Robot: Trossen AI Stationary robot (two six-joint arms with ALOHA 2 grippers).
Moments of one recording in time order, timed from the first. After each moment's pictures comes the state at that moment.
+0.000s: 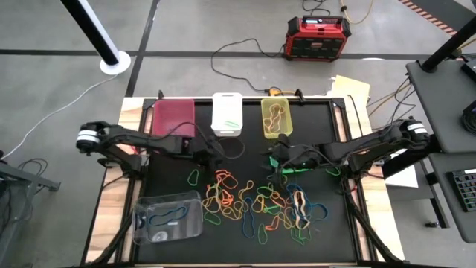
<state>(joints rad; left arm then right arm) 0.04 1.50 0.86 -0.33 -0.04 -0.01 0.13 1.29 0.77 0.05 0.29 0.17</state>
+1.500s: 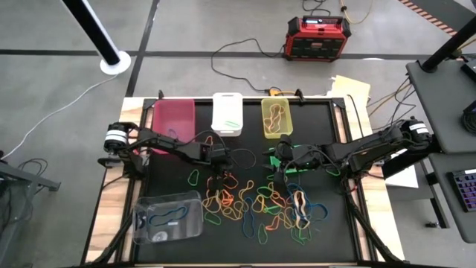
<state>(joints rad) 0.03 1.81 0.94 -0.34 -0.03 0.05 0.14 1.28 0.71 0.14 0.29 0.20</state>
